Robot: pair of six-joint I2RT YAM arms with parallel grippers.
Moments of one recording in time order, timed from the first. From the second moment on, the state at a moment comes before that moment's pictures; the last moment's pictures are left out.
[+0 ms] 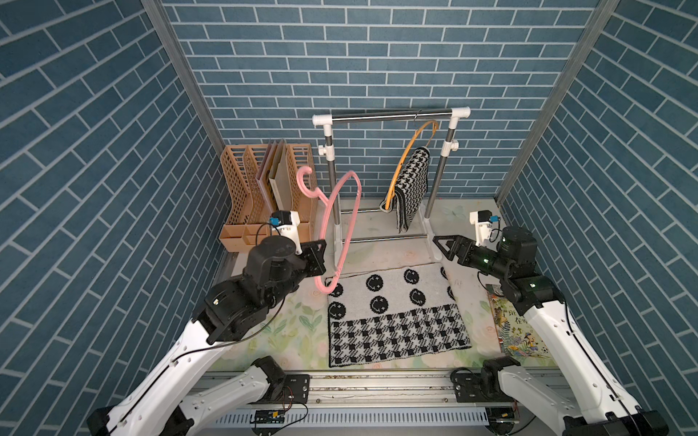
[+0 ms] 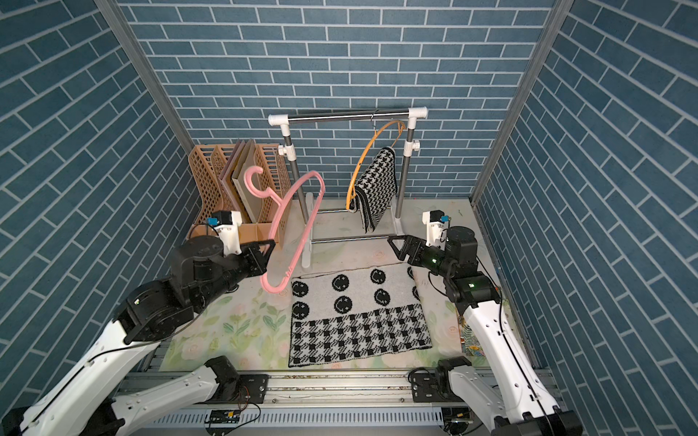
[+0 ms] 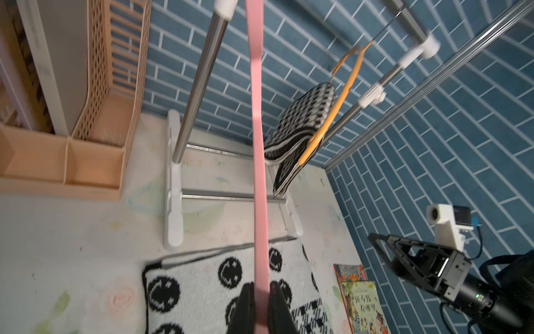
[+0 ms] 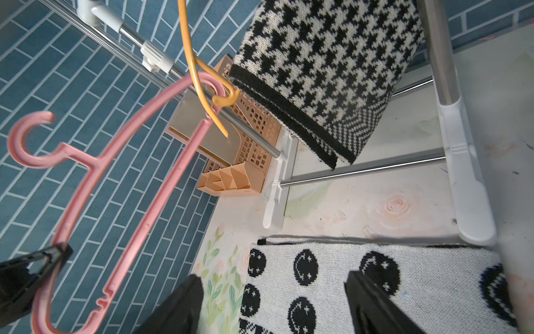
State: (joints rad) left arm -0.76 0.85 1.20 -0.78 -0.26 -0.78; right arm 0.23 0.93 0.90 -0.34 -0.55 0.58
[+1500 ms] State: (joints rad) left arm -1.72 1.63 1.09 -0.86 -1.02 -2.06; right arm 0.24 0.67 0.49 -0.51 -0.26 0.55
